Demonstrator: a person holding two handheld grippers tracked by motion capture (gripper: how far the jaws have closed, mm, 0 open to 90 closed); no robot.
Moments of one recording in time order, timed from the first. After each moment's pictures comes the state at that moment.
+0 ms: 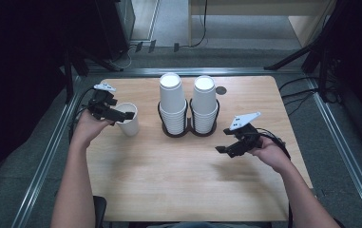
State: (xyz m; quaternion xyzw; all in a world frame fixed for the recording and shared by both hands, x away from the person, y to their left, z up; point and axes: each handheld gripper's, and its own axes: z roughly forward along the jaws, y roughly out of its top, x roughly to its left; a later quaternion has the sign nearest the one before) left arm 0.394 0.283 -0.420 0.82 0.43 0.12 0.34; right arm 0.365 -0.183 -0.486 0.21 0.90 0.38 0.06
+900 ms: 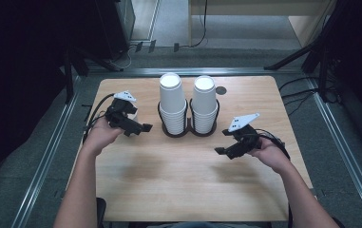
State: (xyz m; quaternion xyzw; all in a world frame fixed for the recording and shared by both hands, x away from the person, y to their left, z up) left arm 0.370 0.224 -0.421 0.86 0.36 0.08 0.35; right arm 0.360 -0.179 -0.484 0.19 0.90 0.38 0.06
